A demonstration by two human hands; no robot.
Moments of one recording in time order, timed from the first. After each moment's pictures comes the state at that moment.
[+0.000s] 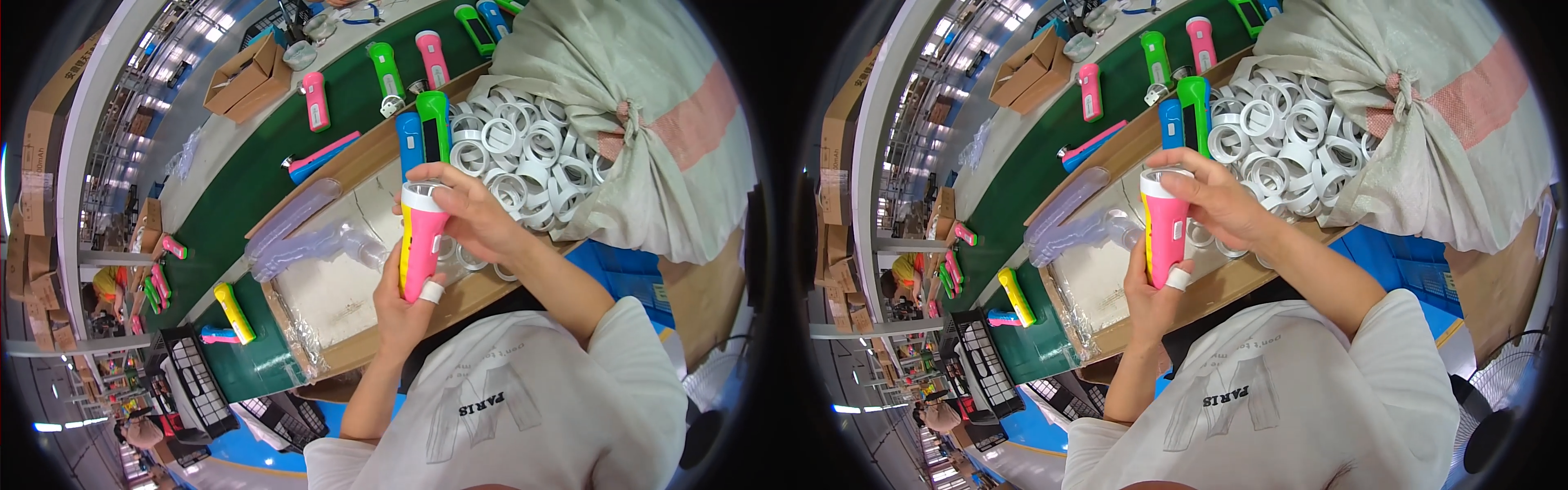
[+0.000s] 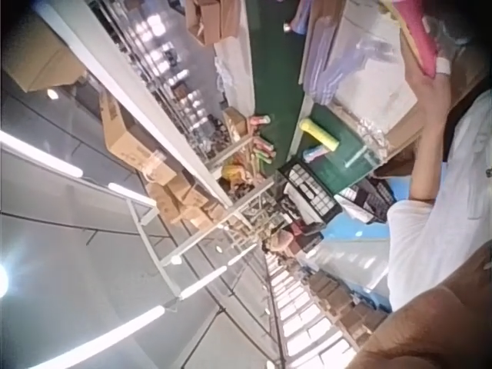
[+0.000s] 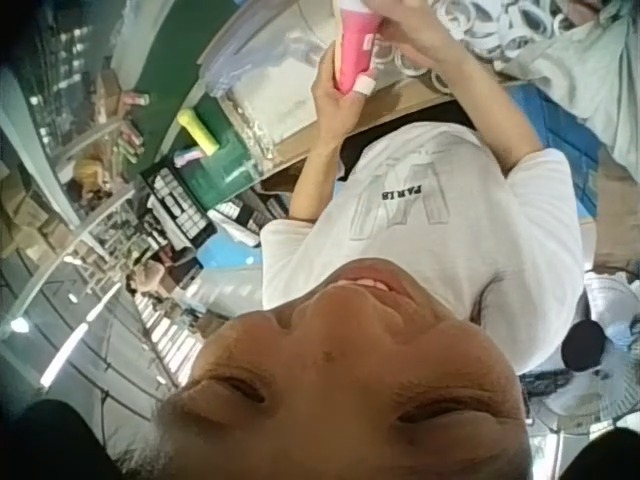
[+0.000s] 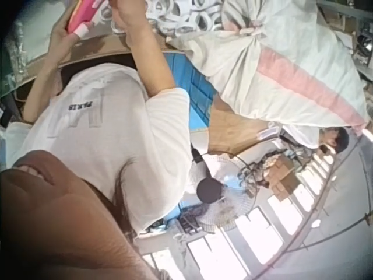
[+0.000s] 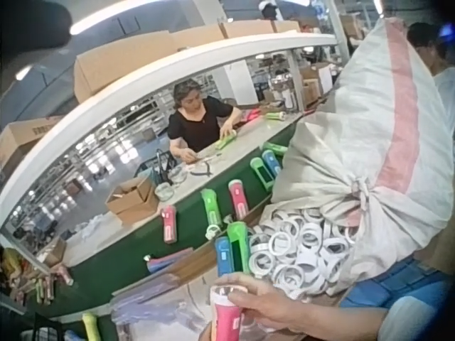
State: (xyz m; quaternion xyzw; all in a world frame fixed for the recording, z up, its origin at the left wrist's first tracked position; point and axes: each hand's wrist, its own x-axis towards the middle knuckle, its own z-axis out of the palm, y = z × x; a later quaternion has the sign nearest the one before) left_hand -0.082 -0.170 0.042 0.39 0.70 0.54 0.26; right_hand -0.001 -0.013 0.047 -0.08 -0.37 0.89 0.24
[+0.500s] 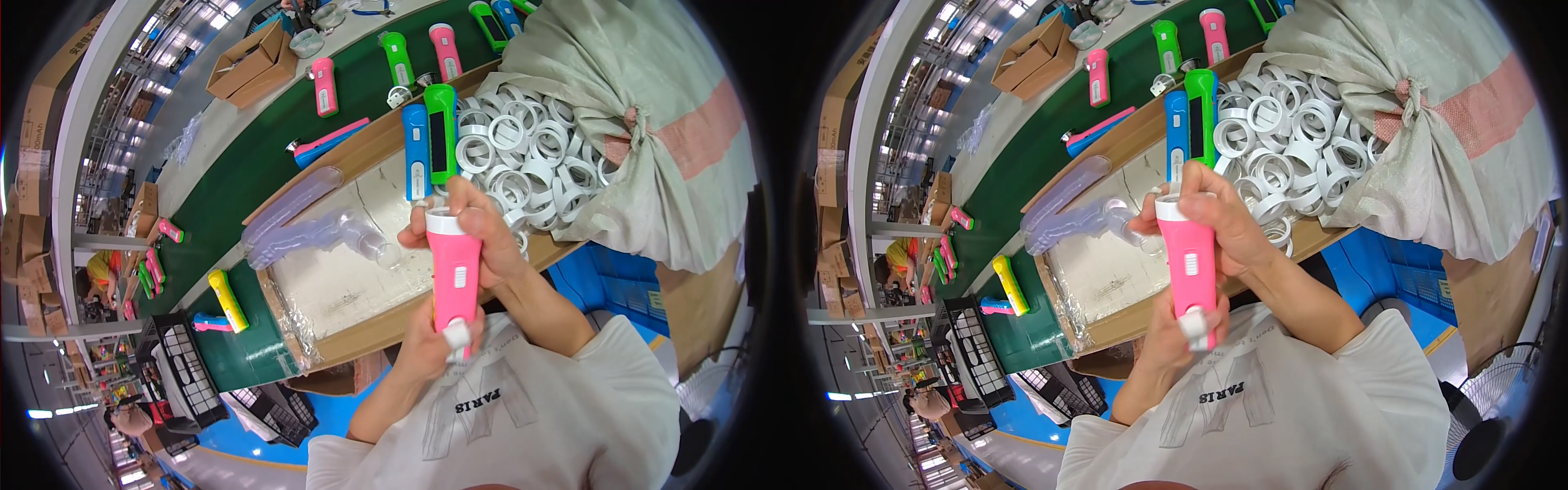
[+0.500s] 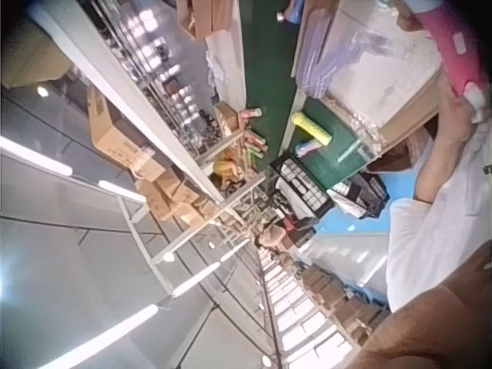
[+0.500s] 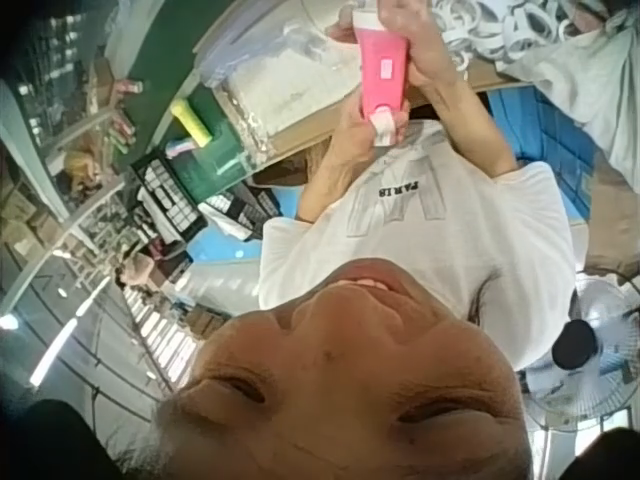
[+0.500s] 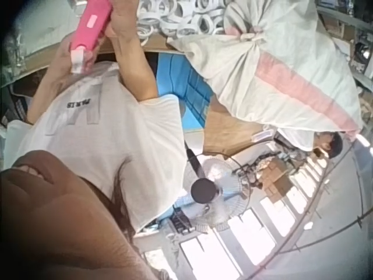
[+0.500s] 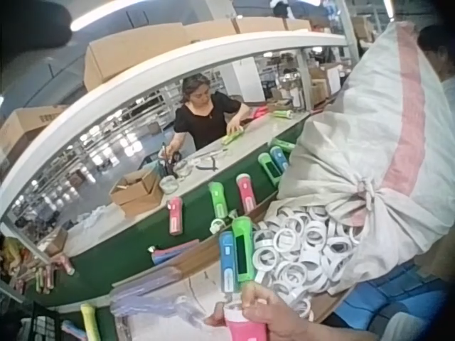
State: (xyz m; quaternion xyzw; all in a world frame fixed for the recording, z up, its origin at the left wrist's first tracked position) left_hand -0.053 -0.196 0.061 0.17 0.42 0.60 0.66; right_hand -0.001 -0.046 0.051 0.00 -0.23 0.93 0.28
